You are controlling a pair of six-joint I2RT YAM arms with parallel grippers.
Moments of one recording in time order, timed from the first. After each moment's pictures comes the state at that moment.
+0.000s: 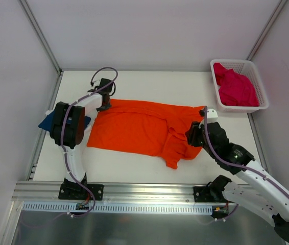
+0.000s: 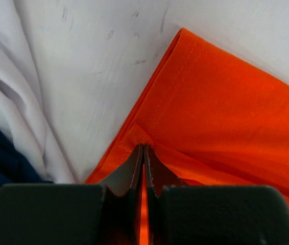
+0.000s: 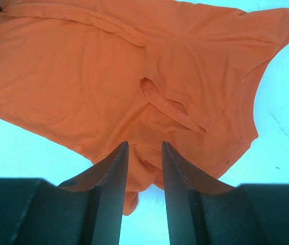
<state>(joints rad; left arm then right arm) -0.23 1.99 1.37 -0.44 -0.43 -0.50 0.76 0.70 0.74 -0.58 0.35 0.43</state>
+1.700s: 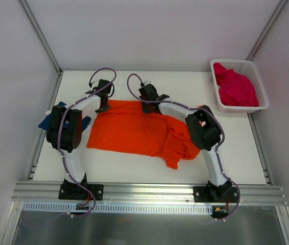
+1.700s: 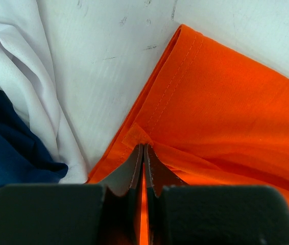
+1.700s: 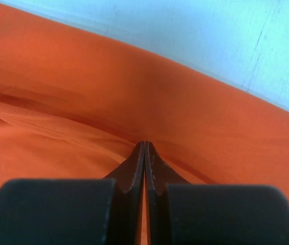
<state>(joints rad) -0.24 1.90 1.29 -0.45 -0.43 -0.51 0.70 2.20 1.67 -0.35 0.21 0.37</state>
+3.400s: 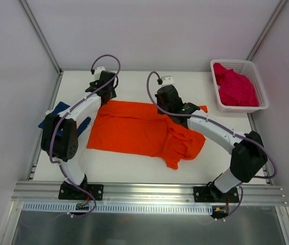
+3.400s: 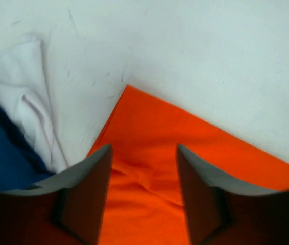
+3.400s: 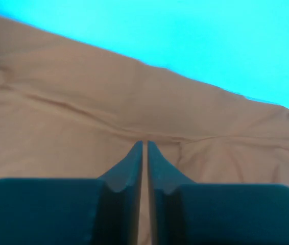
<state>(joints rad) -0.32 1.71 1.29 -0.37 -0.52 -0.49 0.77 1.57 1.26 -0.31 0.37 0.31</state>
